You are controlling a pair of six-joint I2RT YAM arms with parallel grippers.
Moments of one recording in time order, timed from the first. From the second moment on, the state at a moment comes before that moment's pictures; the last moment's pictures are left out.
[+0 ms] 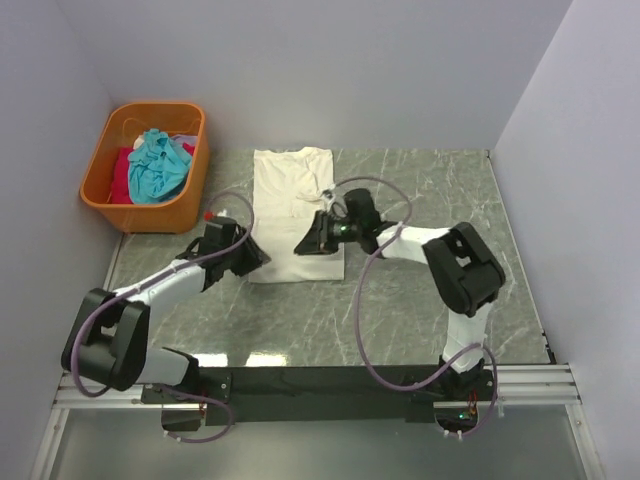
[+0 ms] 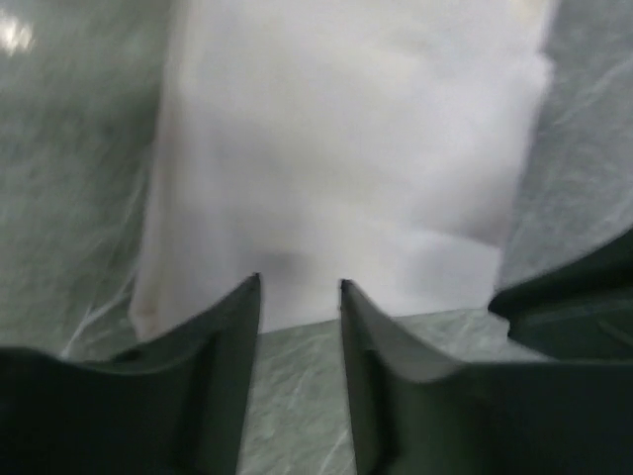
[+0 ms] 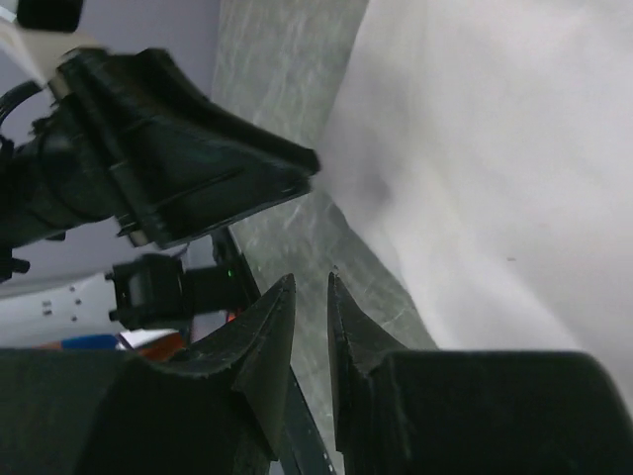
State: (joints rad) left arm -0.33 1.34 0.67 -0.06 0.12 -0.84; right arm 0.52 1.88 1.06 0.28 -0.75 0.80
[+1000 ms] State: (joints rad) left arm -0.26 1.20 0.34 0.02 0.16 -1.13; right arm 0.33 2.00 0.95 0.05 -0.91 0.69
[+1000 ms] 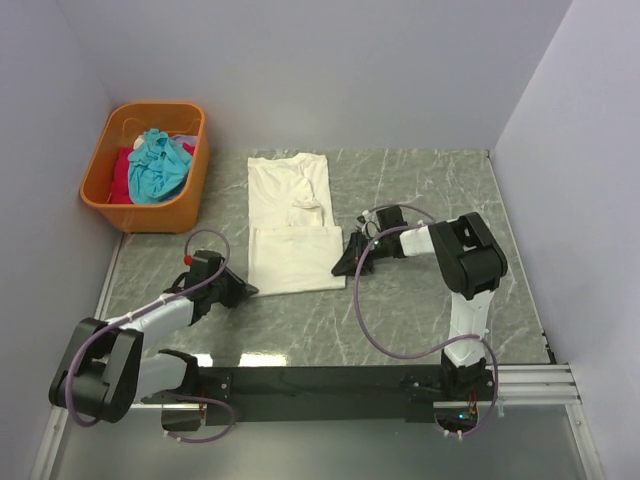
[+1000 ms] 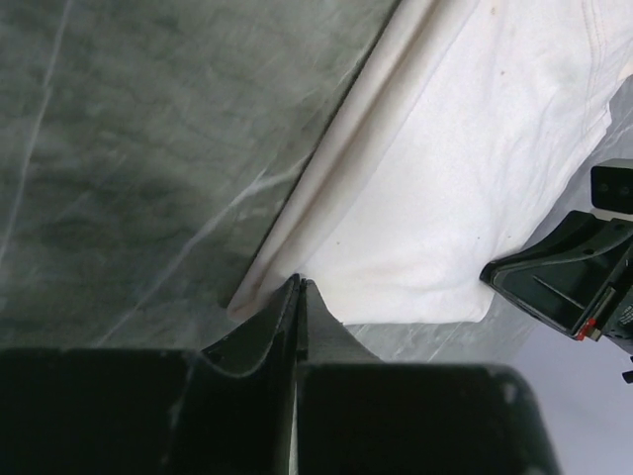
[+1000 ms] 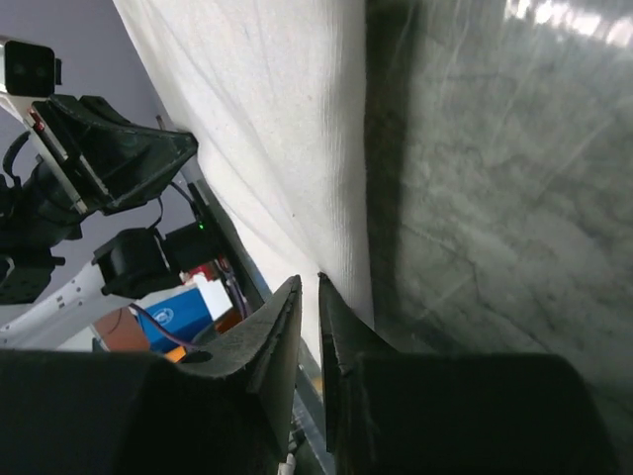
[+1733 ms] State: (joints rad) left arm -0.21 1.43 0.86 -0.22 0.00 -0.74; right arm 0.30 1.90 1.30 -0.26 -0.50 0.40
